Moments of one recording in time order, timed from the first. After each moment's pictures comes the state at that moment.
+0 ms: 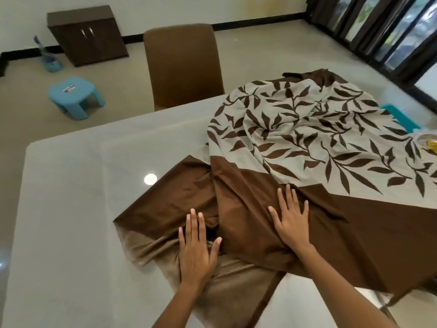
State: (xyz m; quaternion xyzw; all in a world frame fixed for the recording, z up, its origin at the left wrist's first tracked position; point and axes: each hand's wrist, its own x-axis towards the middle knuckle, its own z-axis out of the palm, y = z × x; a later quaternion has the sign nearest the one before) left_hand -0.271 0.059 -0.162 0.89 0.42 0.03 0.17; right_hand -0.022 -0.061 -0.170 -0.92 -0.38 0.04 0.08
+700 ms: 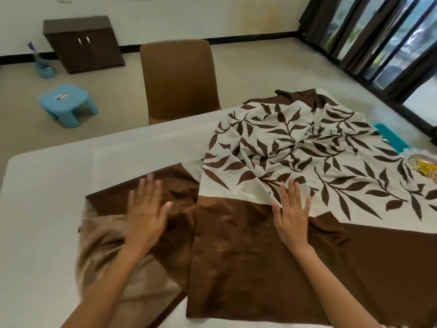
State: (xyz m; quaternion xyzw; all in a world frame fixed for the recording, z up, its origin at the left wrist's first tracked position) left_hand -0.263 0.217 -0.115 0.91 0.40 0.11 0.08; right_hand 0.011 -0.017 -0.122 -0.90 -0.39 -0.04 0.17
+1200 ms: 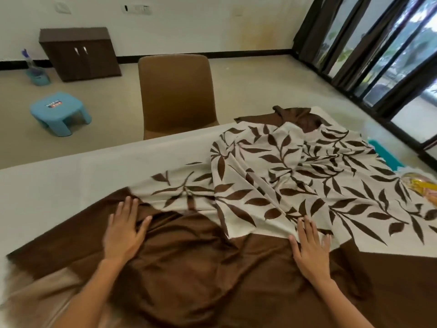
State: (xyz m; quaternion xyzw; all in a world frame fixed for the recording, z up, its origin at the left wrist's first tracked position) left_hand -0.280 0.284 -0.176 0.86 0.48 0.03 0.15; right_hand 0.058 -0.069 -0.170 -0.95 -0.32 0.06 0.03
